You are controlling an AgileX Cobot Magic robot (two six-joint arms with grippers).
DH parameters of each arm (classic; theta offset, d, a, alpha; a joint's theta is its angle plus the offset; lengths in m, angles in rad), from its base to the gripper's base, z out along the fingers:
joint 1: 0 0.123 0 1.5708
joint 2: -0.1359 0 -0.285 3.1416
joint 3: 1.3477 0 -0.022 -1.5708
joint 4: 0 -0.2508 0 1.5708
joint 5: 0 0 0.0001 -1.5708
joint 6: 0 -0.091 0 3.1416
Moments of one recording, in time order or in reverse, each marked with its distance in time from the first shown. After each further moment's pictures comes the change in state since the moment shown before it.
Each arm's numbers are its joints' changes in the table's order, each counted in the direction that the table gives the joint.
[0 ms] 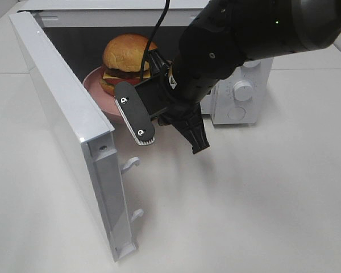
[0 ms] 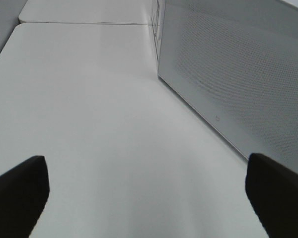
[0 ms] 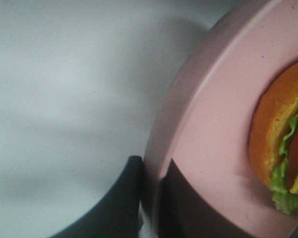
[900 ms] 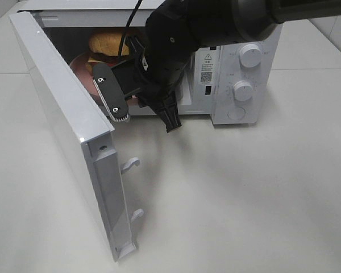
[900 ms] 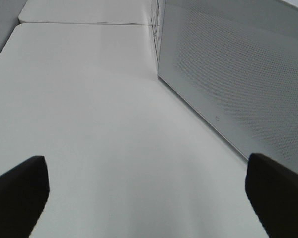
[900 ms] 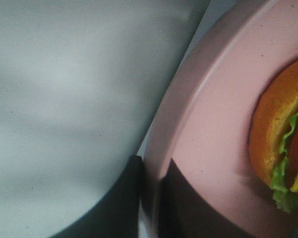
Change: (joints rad) left arm 0.000 0.000 0.000 0.000 0.000 0.000; right arm -0.009 -0.177 -0.267 -0.008 0.048 0.021
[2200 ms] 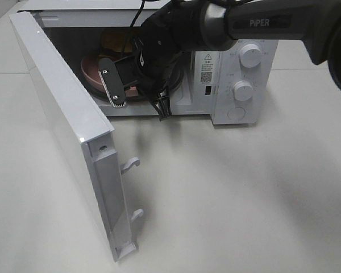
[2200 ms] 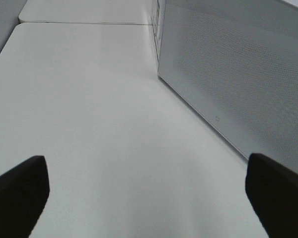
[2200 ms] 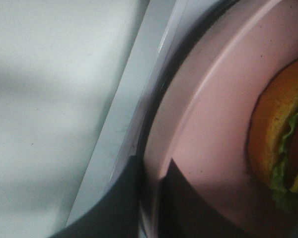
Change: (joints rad) left arm 0.000 0.000 0.000 0.000 0.000 0.000; right arm -0.077 -0.231 -0.290 -0.033 0.029 0.025
